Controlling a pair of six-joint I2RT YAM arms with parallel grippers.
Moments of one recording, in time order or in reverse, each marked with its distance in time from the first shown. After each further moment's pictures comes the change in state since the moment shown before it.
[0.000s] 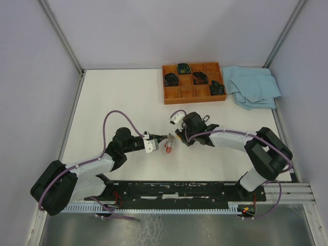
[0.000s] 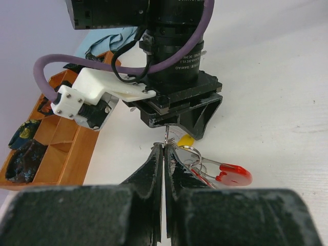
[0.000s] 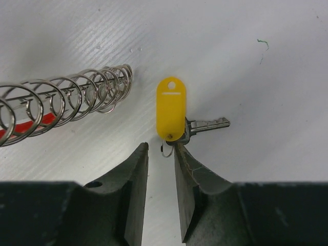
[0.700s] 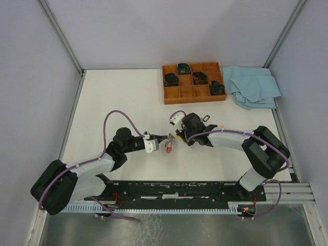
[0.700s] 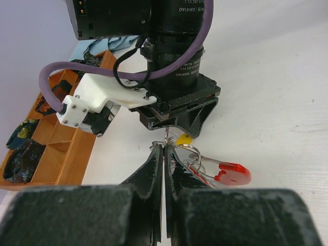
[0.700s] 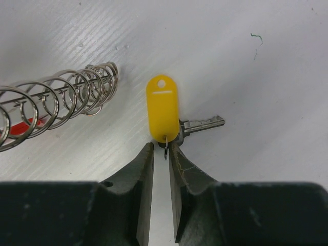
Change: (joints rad) left arm -0.003 0.006 0.000 0.000 -0.002 0.000; right arm 0.010 0.034 -0.002 0.014 0.064 -0.003
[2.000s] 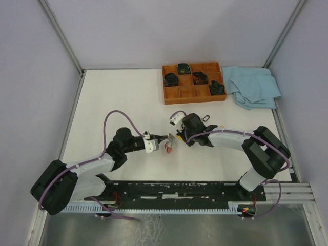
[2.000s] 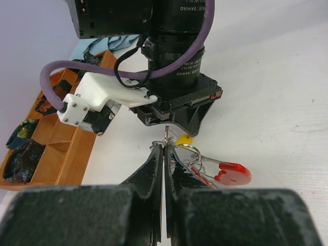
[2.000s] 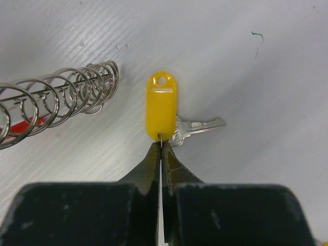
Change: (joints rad) left arm 0.000 0.001 0.000 0.000 0.000 0.000; right arm 0.000 -0.001 -0.007 0.010 0.001 0.010
